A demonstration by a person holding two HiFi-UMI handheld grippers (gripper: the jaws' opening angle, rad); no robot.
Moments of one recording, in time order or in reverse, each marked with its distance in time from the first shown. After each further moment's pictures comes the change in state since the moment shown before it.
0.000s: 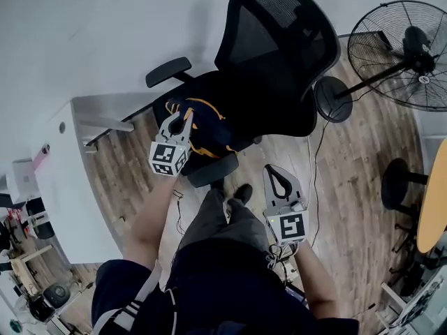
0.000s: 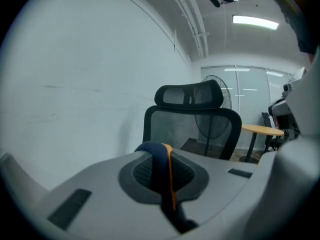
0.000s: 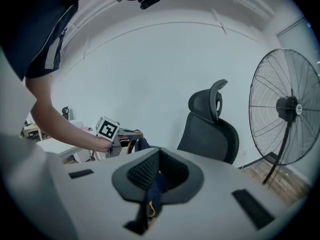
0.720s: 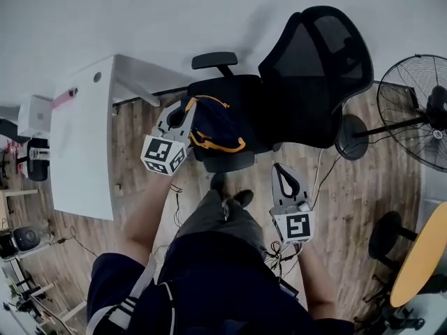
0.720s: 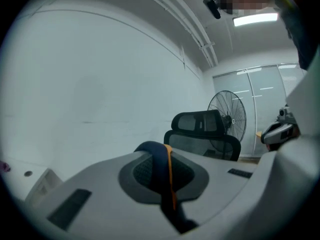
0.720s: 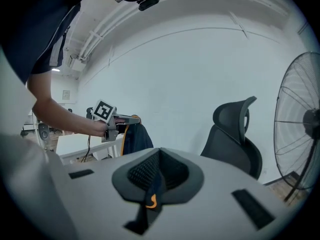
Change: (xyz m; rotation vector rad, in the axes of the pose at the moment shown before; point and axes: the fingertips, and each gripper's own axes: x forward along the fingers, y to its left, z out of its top) left arm -0.138 0.005 0.100 0.007 -0.126 0.244; right arm -0.020 0.033 0.033 -0.118 -0.071 0.245
